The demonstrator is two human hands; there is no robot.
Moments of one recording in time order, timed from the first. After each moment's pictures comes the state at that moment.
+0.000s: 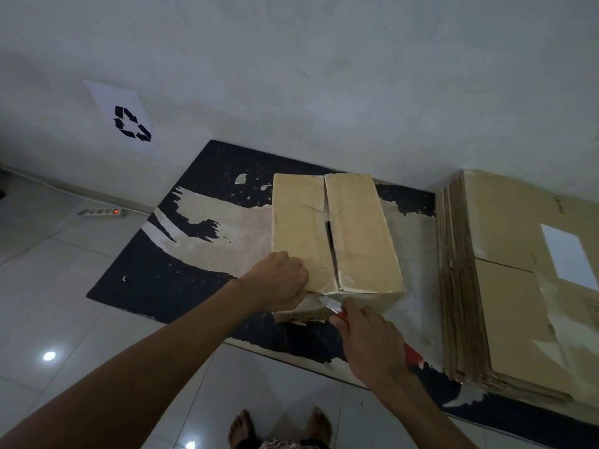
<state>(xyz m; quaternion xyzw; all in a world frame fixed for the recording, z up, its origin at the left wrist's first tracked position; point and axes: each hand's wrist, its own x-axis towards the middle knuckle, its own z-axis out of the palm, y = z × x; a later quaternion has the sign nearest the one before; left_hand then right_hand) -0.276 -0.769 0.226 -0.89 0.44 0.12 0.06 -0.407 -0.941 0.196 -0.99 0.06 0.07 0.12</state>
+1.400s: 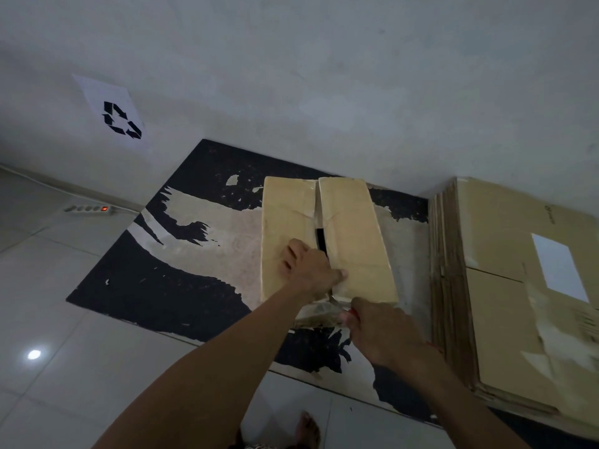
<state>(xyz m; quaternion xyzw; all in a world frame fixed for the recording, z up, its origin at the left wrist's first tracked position) -0.263 -0.863 0.209 -0.90 0.00 0.25 -0.36 -0.373 -0.988 0.218 -0.97 0.04 0.20 0.11</state>
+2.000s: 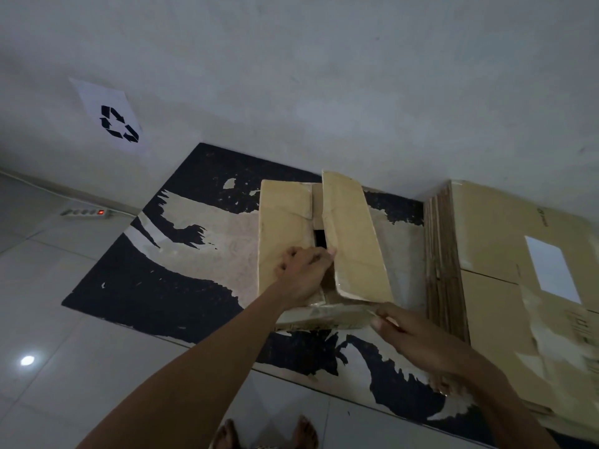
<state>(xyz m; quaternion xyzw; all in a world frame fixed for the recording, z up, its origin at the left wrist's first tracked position) -0.273 -0.842 0.218 -0.85 0.05 0.25 -0.47 -0.394 -1.038 0.255 -0.88 0.04 0.28 0.38</state>
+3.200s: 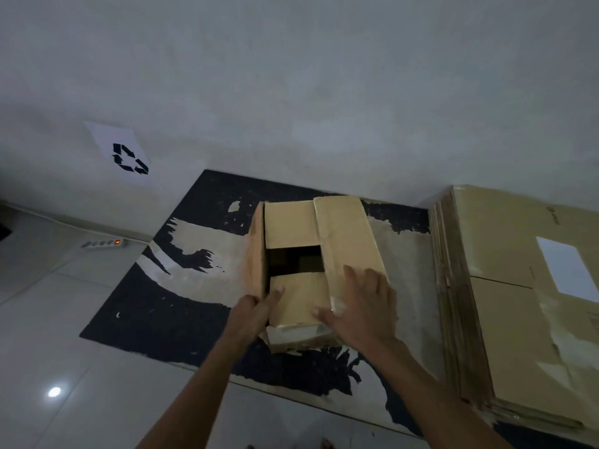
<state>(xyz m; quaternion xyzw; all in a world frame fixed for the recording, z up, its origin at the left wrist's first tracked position) -0.289 -0.763 0.187 -0.82 -0.16 0.25 -0.49 -0.326 -0.970 0.197 -0.99 0.12 0.05 0.10</state>
